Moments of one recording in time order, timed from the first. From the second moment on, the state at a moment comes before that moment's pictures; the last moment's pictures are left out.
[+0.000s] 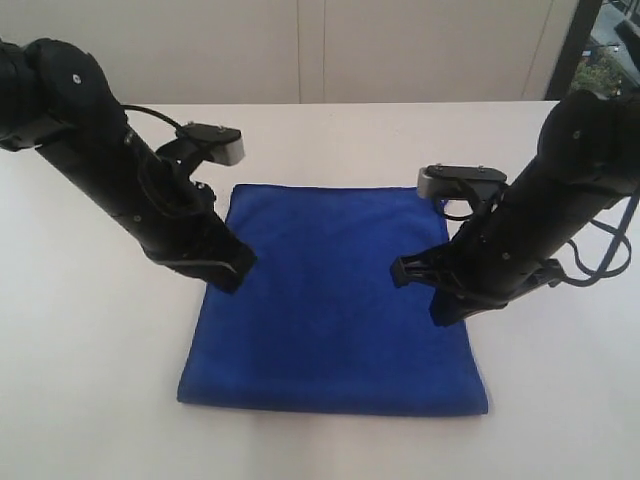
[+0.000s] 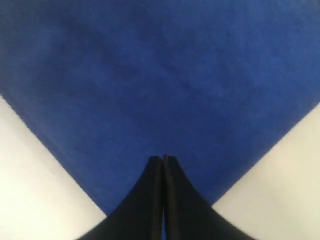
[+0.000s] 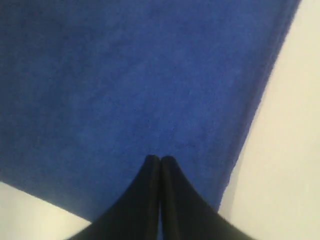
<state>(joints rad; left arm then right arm) -0.50 1.68 -1.12 -0.52 0.83 0.52 0.34 1.68 -0.95 0.38 0.74 -0.13</state>
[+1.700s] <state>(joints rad) -0.53 1.73 -0.91 -0.52 0.73 0.51 0.38 1.66 -0.78 0.37 0.64 -0.13</state>
